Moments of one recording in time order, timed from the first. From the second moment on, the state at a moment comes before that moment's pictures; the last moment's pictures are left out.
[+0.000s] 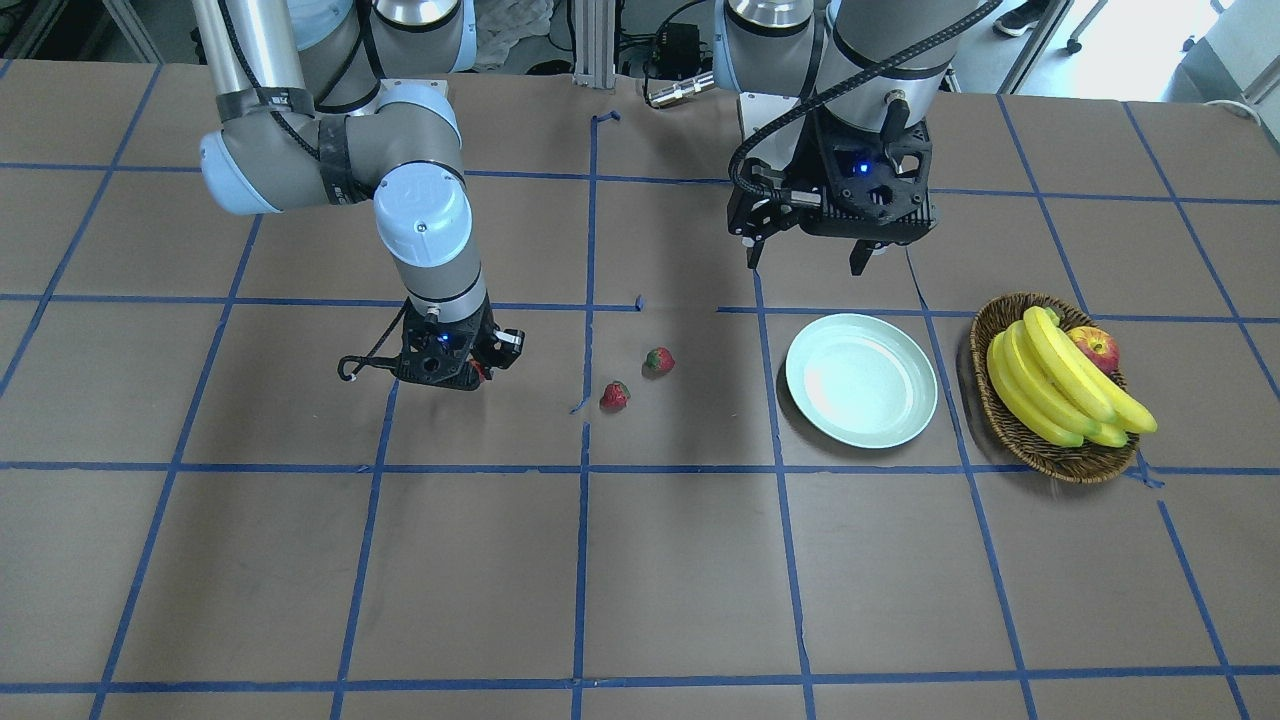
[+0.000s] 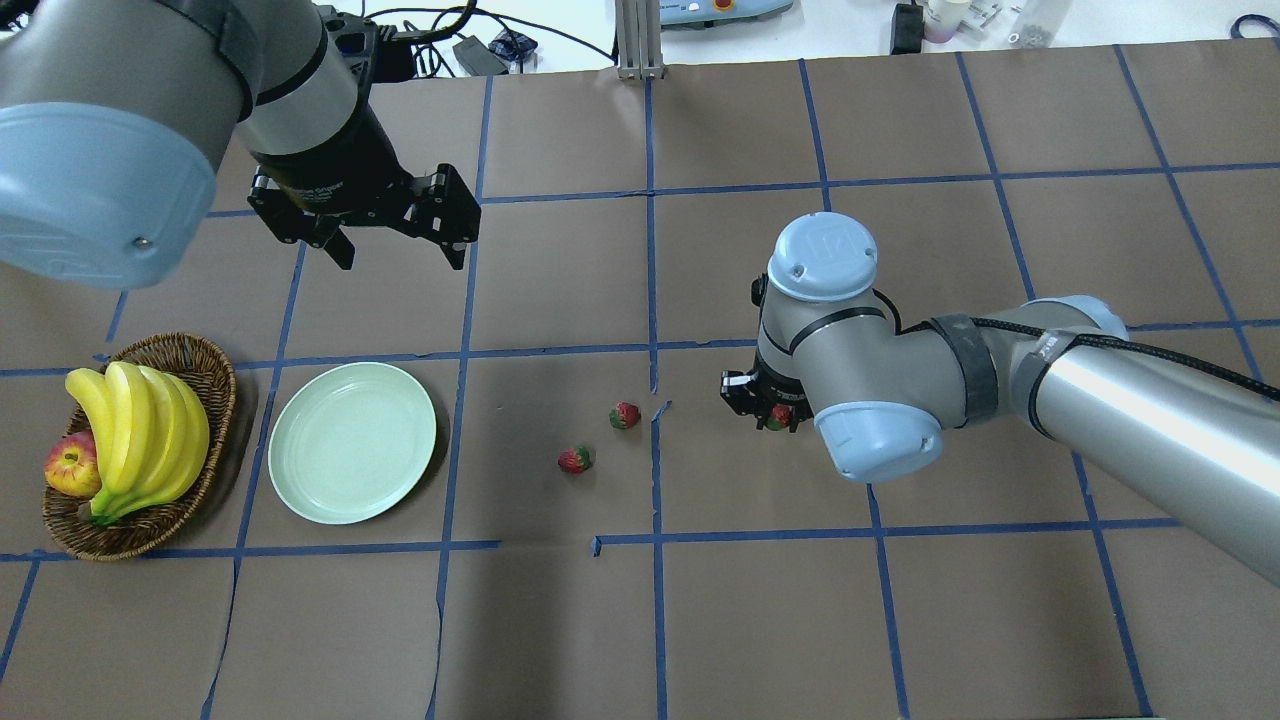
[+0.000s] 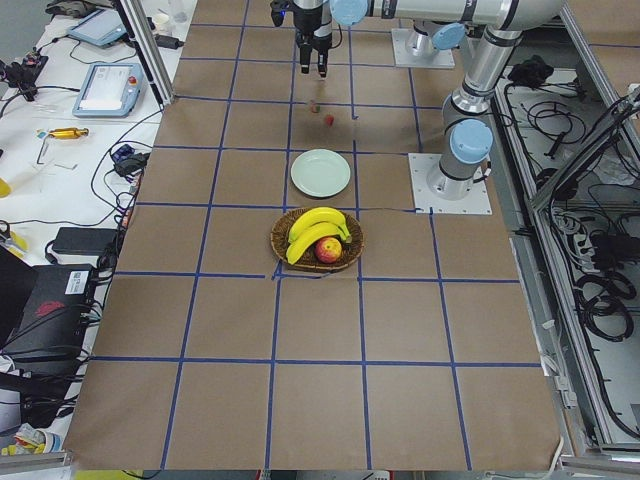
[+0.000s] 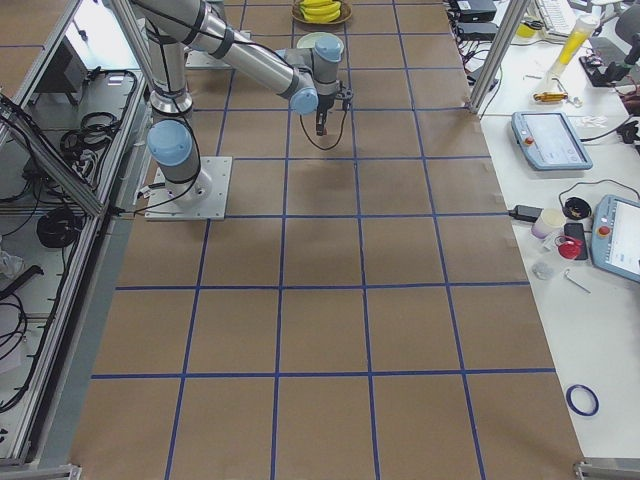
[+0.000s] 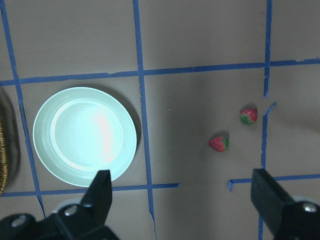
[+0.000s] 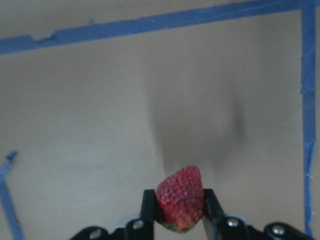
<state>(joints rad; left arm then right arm) -1.67 -1.57 -1.60 -1.50 1.57 -0.06 1.79 -1.32 2.04 -2.27 -1.52 0.40</state>
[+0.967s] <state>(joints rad) -1.67 -1.57 -1.60 -1.50 1.57 -0.06 2.14 -1.01 1.65 -2.25 -1.40 0.82</state>
